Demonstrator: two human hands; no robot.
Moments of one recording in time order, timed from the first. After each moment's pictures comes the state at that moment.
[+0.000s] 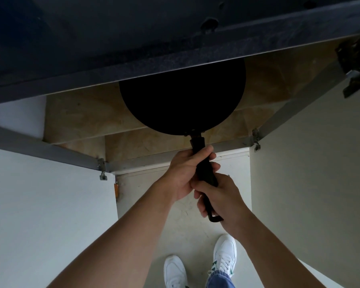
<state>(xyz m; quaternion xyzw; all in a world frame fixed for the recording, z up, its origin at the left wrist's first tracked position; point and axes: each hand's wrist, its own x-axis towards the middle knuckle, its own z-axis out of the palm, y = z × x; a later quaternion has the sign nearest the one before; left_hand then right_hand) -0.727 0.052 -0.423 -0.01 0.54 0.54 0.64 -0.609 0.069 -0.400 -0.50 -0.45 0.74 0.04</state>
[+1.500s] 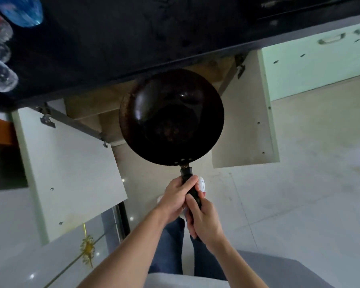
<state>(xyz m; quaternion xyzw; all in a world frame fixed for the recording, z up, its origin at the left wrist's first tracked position) -0.582 -0.149 -0.216 0.07 0.51 0.47 0.72 -0.463 -0.154 -0.200 -0.55 -0.48 0.68 0.08</state>
